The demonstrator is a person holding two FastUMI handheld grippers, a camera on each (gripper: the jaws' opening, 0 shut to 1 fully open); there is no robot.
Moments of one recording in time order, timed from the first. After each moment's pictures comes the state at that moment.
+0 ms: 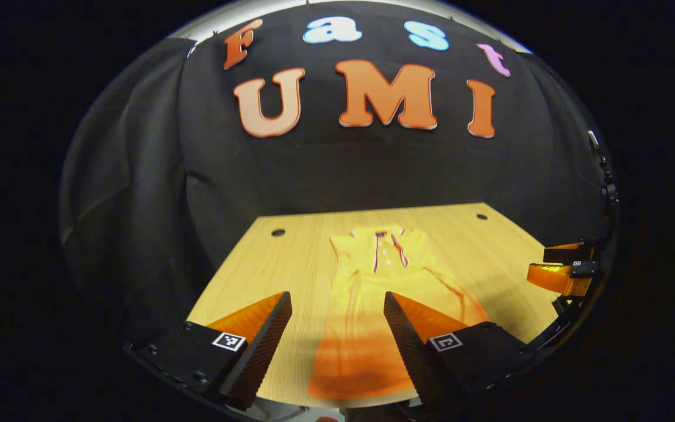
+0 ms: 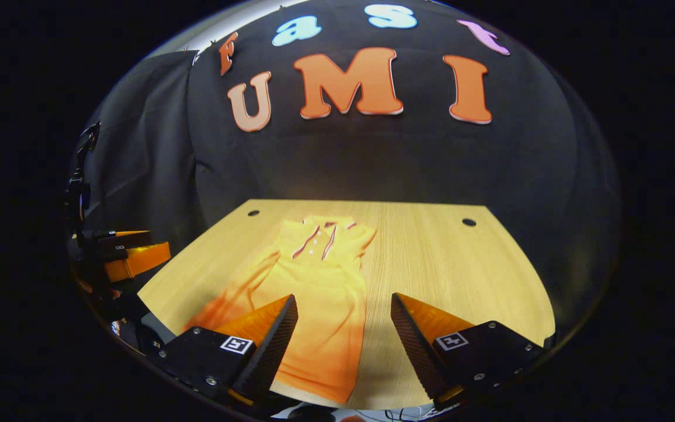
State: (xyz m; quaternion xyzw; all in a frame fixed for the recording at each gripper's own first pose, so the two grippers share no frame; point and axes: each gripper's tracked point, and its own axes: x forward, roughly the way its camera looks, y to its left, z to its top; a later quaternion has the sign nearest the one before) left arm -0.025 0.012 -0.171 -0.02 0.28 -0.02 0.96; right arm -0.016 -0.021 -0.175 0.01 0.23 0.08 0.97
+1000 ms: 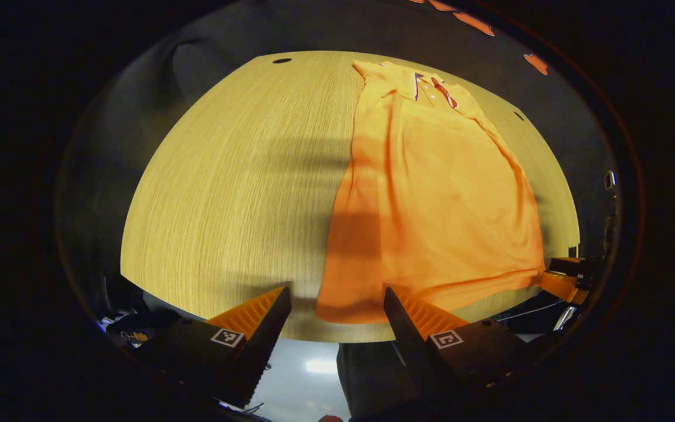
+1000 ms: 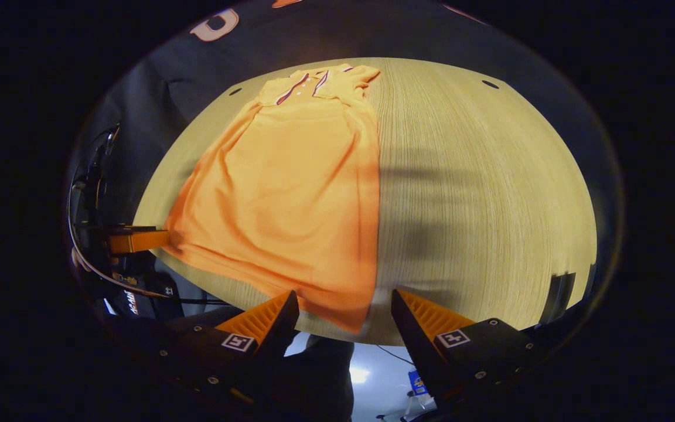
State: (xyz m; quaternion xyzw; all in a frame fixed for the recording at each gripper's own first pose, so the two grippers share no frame) left arm -0.041 0.014 -0.260 -0.07 0.59 -0.04 0.80; right arm -0.056 0.010 -0.327 0.01 0.51 0.09 0.86
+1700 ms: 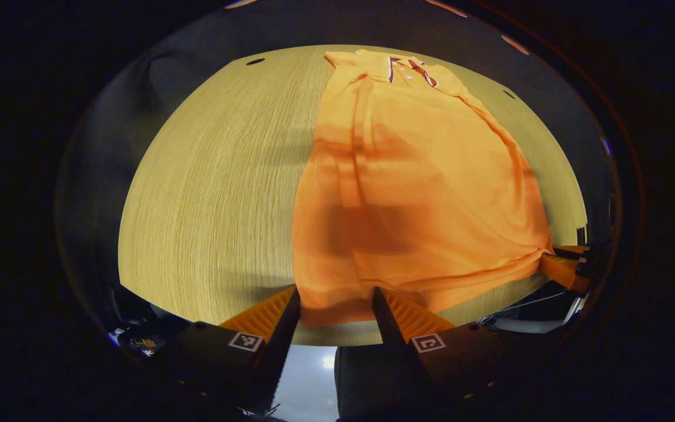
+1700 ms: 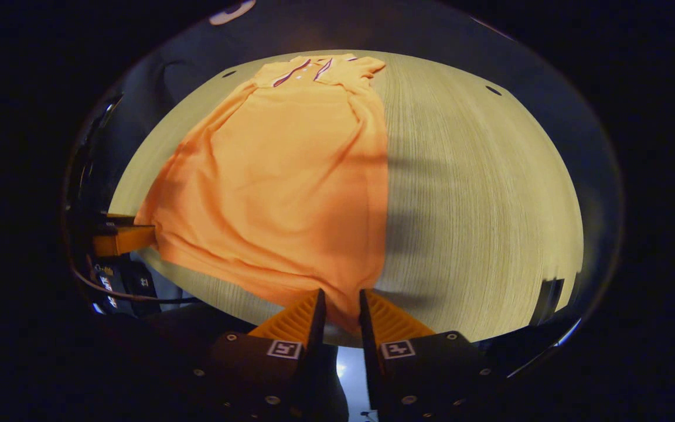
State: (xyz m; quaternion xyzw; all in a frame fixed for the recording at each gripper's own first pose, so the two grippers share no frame) left arm -0.022 -0.025 -0.266 -0.04 0.58 -0.06 0.81; right arm -0.046 0.023 -0.336 0.02 0.52 0.06 0.85
